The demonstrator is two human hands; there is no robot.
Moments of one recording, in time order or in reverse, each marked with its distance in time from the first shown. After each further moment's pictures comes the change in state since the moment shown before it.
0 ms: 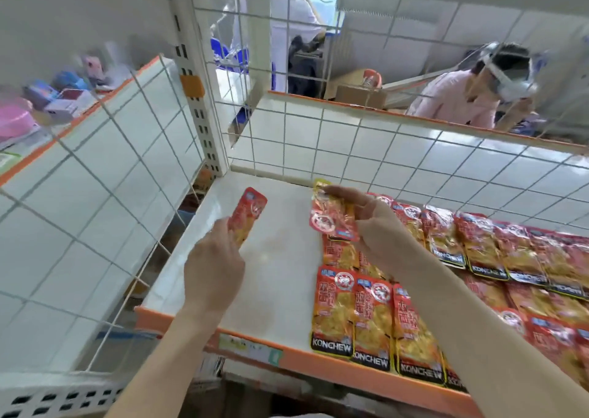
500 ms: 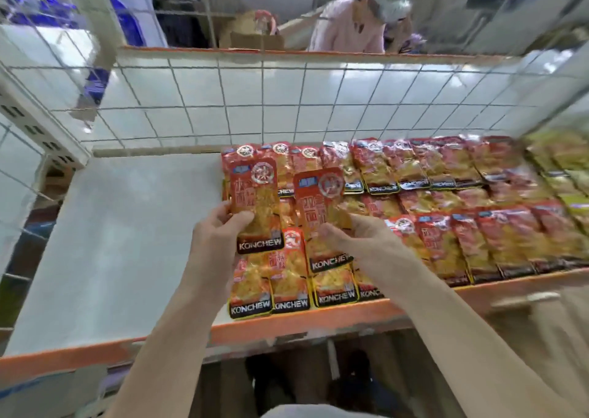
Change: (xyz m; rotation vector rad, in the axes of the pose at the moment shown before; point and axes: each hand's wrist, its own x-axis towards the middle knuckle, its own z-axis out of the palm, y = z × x) left_hand -0.039 0.132 0.035 -1.090 -0.612 -0.503; right_hand -0.142 0.024 -0.059 -0.250 0.324 0.218
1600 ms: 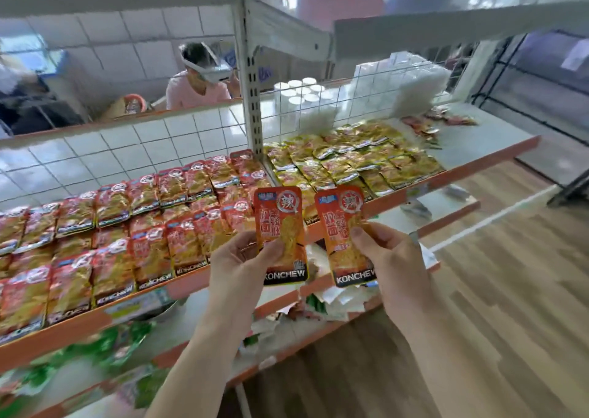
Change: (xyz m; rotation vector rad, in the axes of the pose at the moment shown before) left_hand -0.232 -0.147 0.431 0.234 -0.285 0.206; right_hand -0.291 0.165 -0.378 0.438 0.720 -0.273
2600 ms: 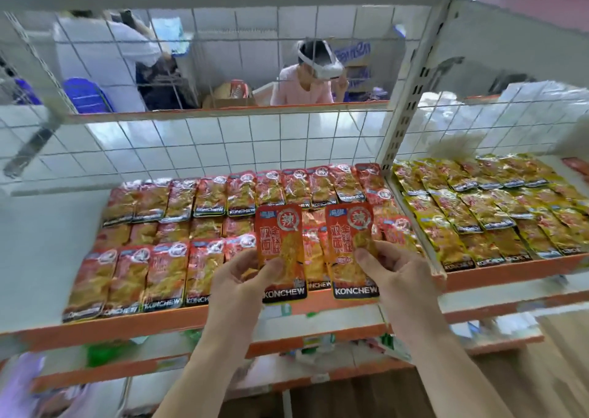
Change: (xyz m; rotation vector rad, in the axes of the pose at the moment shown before) left_hand 0.054 -0.006 -0.187 -0.035 0.277 -0.046; right_hand 0.031 0.037 0.197 -0.185 -0.224 0.020
